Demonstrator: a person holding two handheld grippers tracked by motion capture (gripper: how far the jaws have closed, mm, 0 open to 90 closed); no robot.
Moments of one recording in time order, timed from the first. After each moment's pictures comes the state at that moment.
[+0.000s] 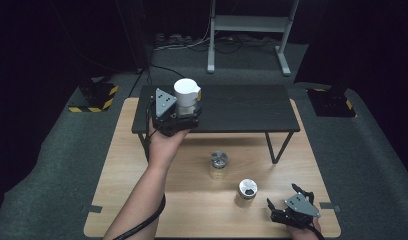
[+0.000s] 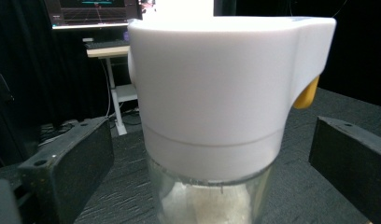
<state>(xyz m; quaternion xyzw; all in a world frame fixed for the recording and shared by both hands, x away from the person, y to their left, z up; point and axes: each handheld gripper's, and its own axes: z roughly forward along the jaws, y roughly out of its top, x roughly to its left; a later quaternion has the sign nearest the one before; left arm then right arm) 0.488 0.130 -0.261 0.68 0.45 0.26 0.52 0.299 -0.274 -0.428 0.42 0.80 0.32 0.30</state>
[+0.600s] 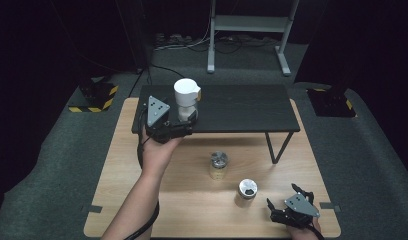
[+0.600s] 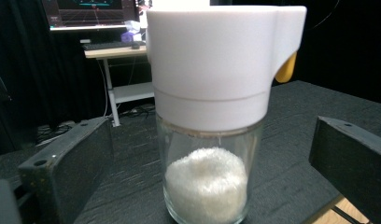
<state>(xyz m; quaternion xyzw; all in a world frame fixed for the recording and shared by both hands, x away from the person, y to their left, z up) 0.466 0.145 -0.263 0.68 0.44 0.26 0.53 0.299 -0.273 -0.428 0.42 0.80 0.31 0.30</state>
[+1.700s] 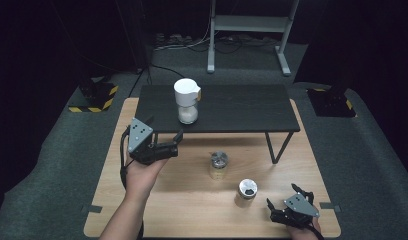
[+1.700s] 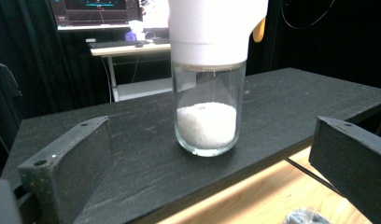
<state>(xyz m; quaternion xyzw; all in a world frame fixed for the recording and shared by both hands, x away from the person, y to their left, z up) 0.411 0.175 -0.270 0.67 0.44 0.26 0.53 0.299 -0.273 -0.428 0.42 0.80 0.31 0.30</state>
